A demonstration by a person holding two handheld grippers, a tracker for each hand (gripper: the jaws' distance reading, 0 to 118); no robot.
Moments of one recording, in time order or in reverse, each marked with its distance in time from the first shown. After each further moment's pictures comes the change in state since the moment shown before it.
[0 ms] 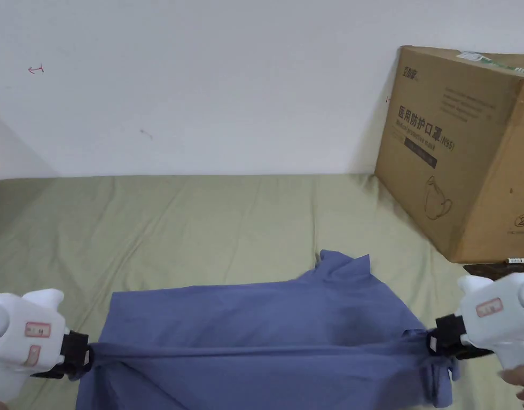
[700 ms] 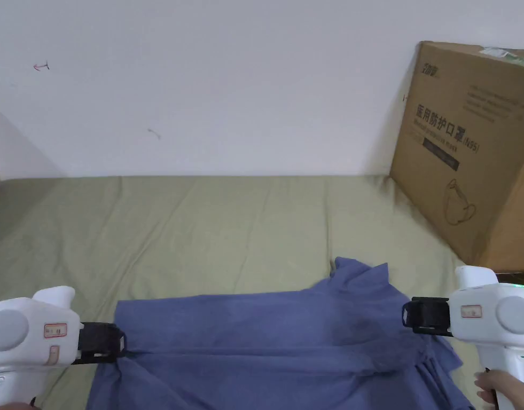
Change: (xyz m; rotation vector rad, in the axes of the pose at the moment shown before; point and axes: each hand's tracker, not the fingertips) left arm 0.014 0.002 0.007 0.165 0.022 0.004; right arm -0.020 0.010 -0.020 0.341 -0.079 0.051
